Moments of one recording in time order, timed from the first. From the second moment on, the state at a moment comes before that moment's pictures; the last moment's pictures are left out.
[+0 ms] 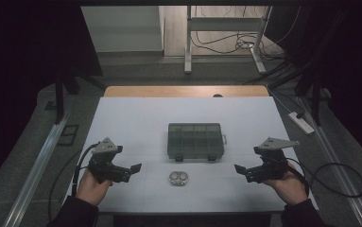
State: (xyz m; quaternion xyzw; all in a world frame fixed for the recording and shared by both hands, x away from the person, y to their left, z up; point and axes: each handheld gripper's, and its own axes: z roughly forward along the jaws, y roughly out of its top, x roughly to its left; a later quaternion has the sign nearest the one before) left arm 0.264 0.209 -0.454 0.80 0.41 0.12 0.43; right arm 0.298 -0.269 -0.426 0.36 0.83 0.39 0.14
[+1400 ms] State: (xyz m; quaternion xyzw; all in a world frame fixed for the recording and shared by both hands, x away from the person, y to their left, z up) left arm 0.322 0.154 -0.462 0.83 0.37 0.08 0.41; right arm 0.347 -0.229 -0.441 0.37 0.85 0.37 0.10
